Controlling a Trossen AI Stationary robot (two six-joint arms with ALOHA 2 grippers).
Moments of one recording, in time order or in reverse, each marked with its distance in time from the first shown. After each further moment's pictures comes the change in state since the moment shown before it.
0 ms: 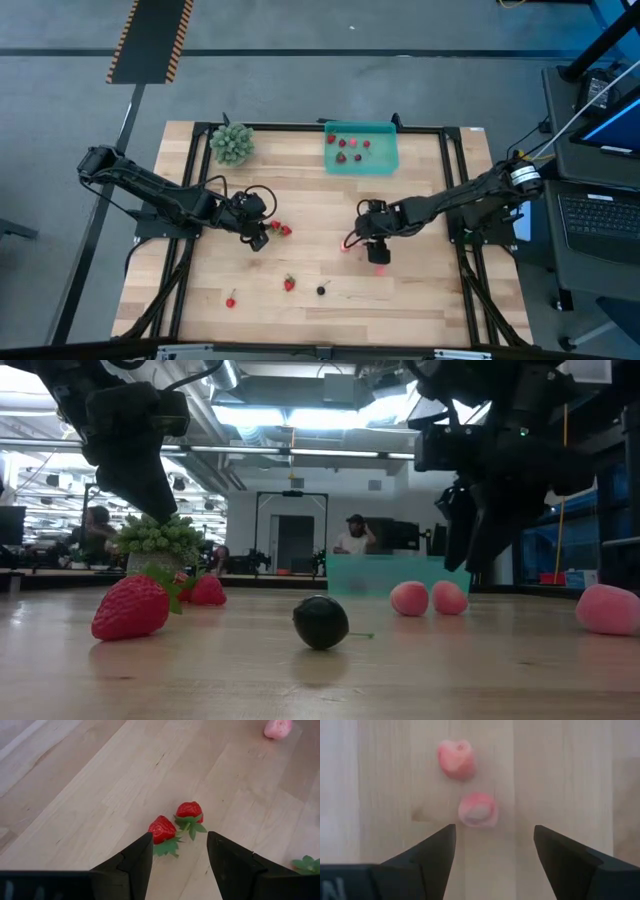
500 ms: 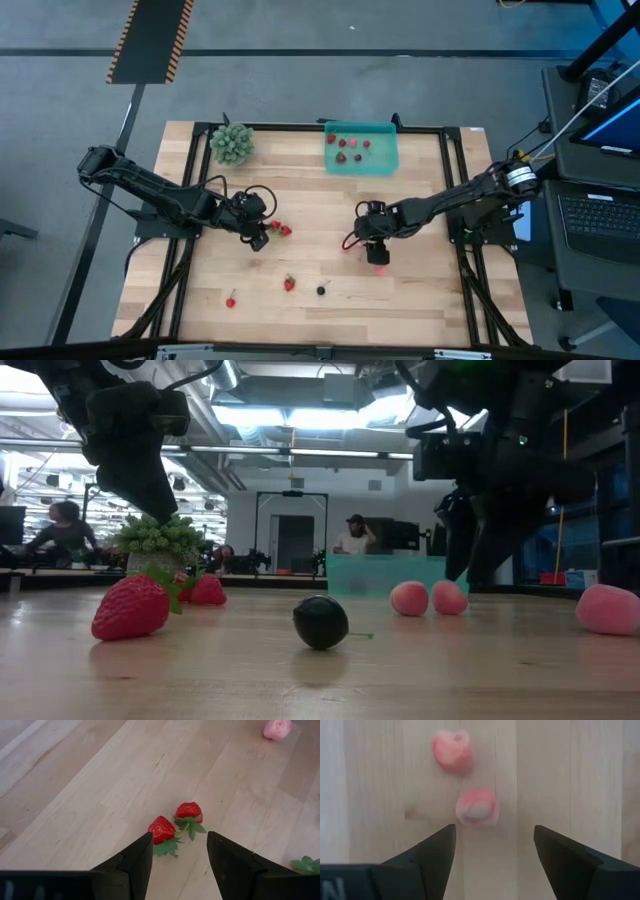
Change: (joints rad) left arm 0.000 0.000 0.000 0.003 0.000 0.000; right arm 0.000 0.034 0.000 0.008 0.001 -0.001
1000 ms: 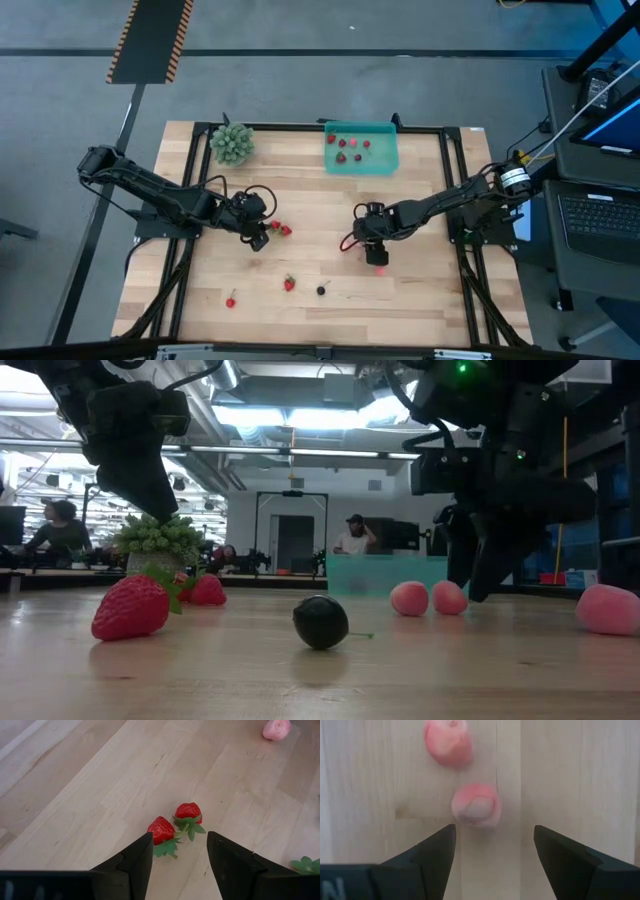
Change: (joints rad) left arm 0.000 0.000 0.000 0.003 0.000 0.000; right arm -0.001 0.048 0.000 0.011 0.001 0.001
